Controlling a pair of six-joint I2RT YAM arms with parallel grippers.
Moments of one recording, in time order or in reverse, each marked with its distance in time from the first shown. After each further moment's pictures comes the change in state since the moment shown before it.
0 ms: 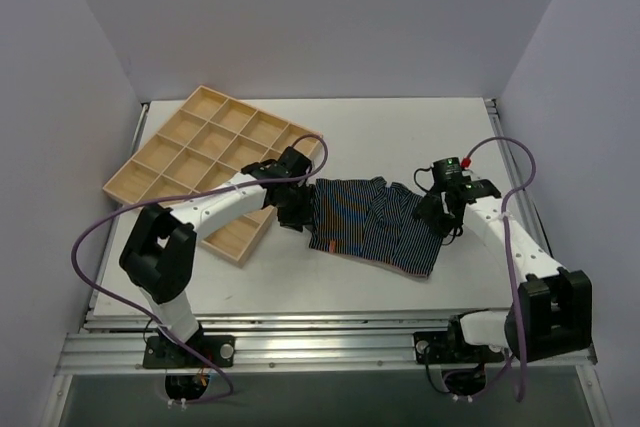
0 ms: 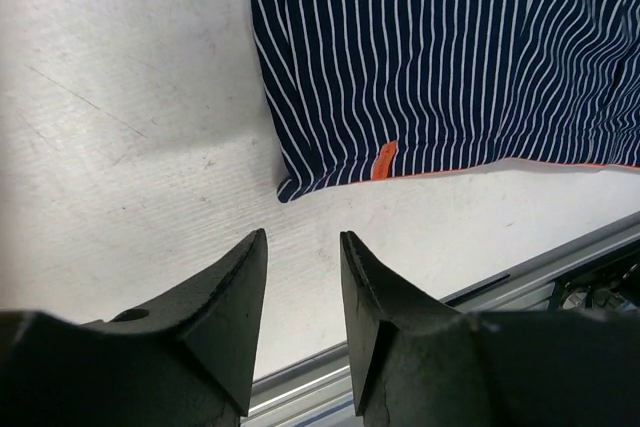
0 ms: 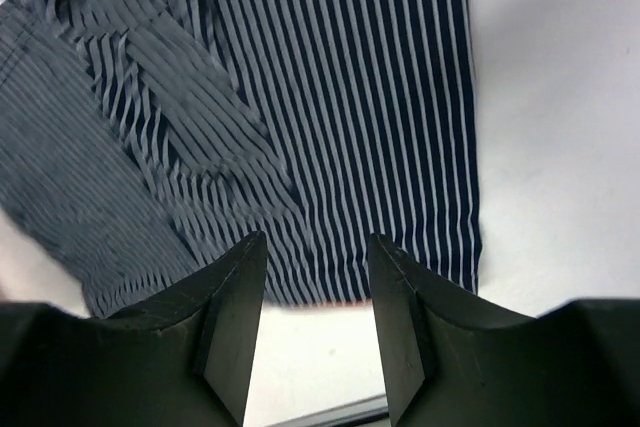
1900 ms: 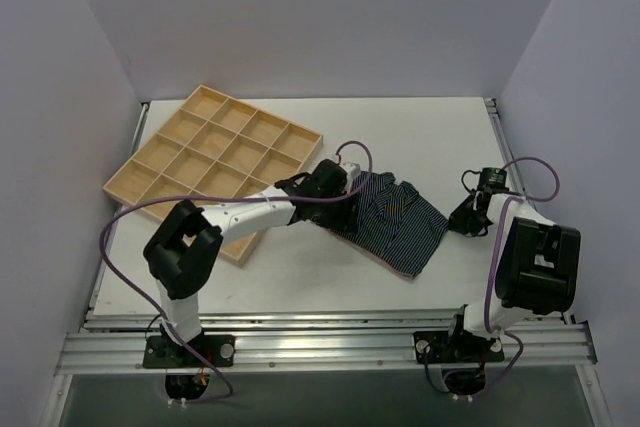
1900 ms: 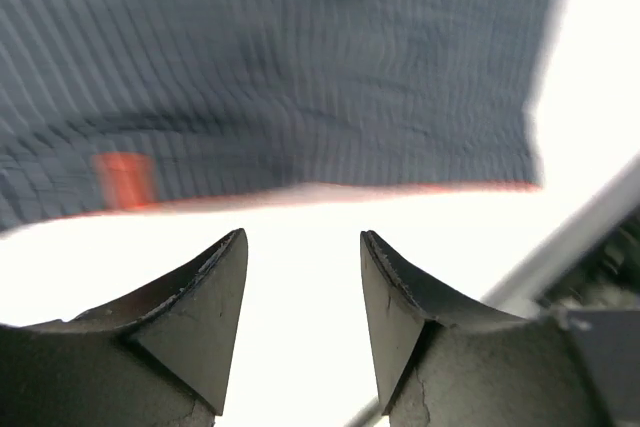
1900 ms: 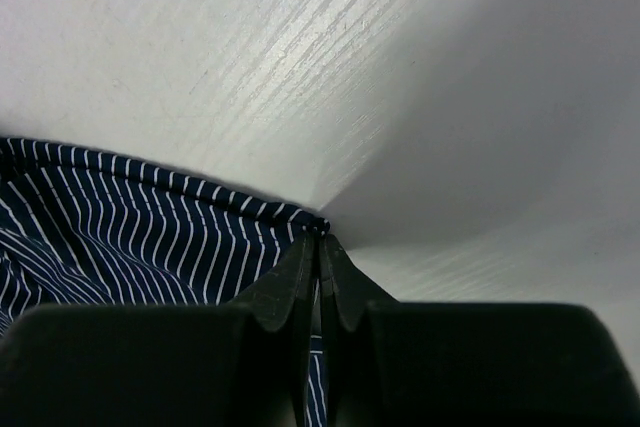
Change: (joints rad) left arm -0.151 0.122 0.034 0.338 0.014 0.071; right arm -0.457 0.326 -0.121 0.415 -0.207 -0.299
